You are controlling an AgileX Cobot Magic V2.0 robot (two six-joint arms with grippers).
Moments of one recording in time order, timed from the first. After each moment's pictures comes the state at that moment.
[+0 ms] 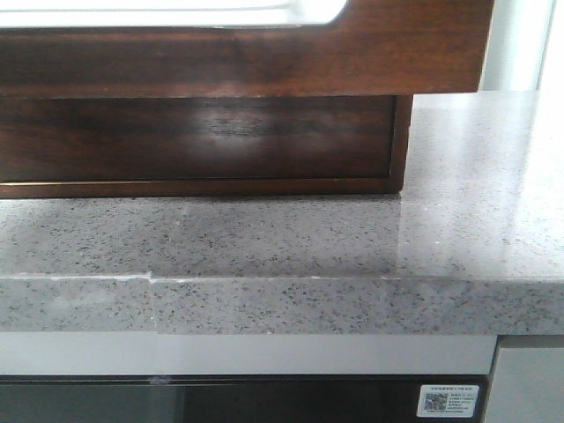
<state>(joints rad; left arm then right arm) -0.01 0.00 -0.01 -0.01 0.05 0.02 -0.10 0.62 -0.70 0.28 0.79 -0.31</state>
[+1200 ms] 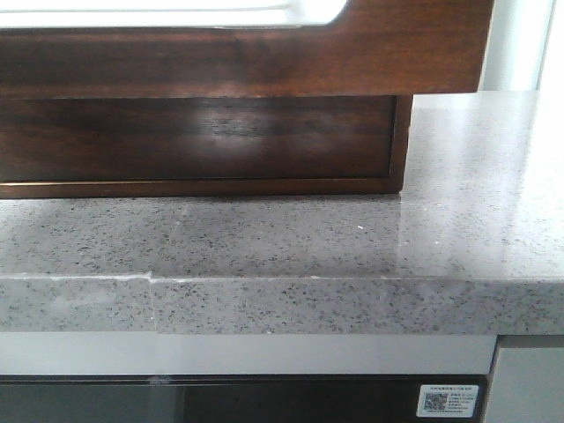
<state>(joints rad) -0.01 0.00 -0.01 -0.02 0.04 0.02 -0.10 0.17 -0.22 0.27 0.22 -0.31</state>
